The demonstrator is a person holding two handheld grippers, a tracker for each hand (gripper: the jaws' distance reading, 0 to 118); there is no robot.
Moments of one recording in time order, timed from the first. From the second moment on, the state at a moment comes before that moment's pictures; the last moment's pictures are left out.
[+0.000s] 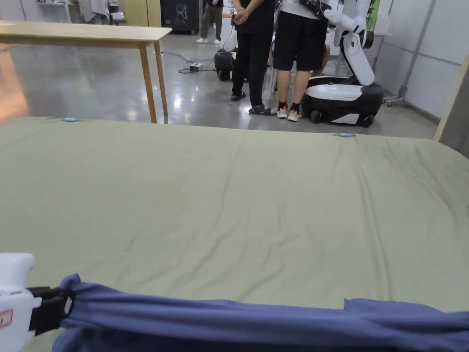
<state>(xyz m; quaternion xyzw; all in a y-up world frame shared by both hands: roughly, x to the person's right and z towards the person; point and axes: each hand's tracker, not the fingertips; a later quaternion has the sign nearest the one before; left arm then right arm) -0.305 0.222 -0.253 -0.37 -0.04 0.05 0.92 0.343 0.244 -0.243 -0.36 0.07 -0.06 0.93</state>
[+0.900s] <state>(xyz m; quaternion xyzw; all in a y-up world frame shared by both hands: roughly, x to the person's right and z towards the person) -0.238 0.264 -0.213 -0.19 0.04 0.06 0.98 0.212 0.278 -0.220 -0.15 0.00 0.01 0.99</state>
